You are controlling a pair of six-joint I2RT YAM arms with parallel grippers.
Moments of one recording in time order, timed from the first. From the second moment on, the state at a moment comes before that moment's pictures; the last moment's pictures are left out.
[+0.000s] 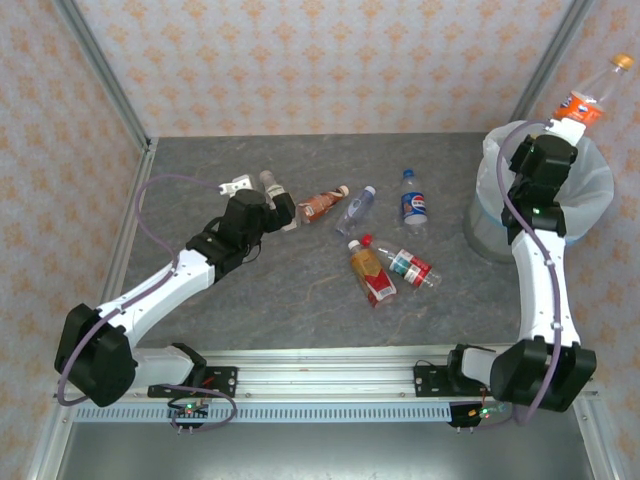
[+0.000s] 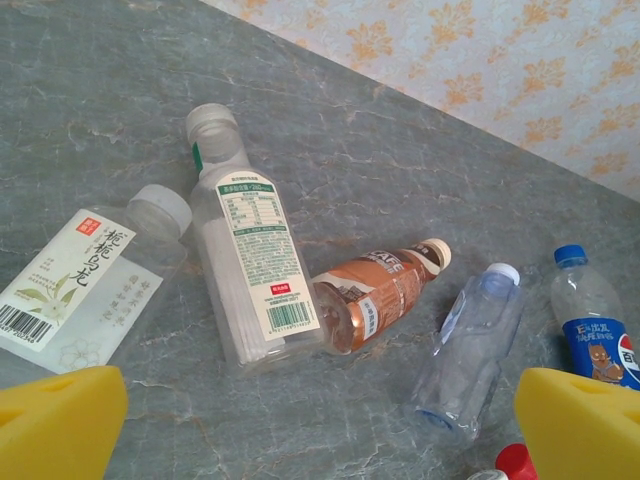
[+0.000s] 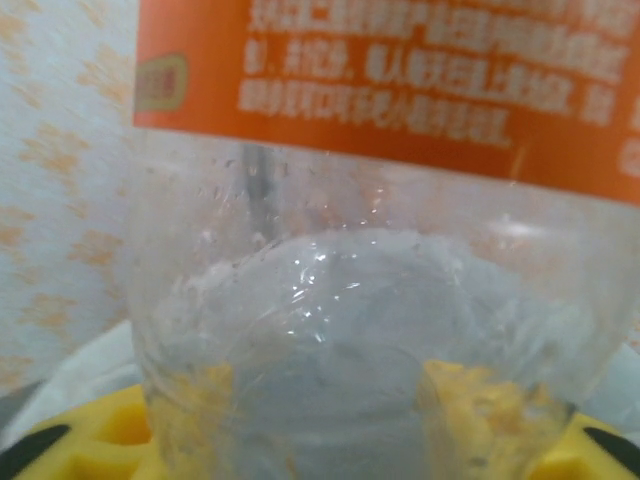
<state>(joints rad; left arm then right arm) -0.50 1.26 0.90 -0.21 -0.32 -0.72 -0.22 1.22 1.20 -0.18 0.38 0.06</state>
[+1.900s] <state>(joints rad) -0.11 1.57 0.98 -0.51 0.04 -0.35 0.03 0.99 1.03 -0.22 -0.14 0.43</state>
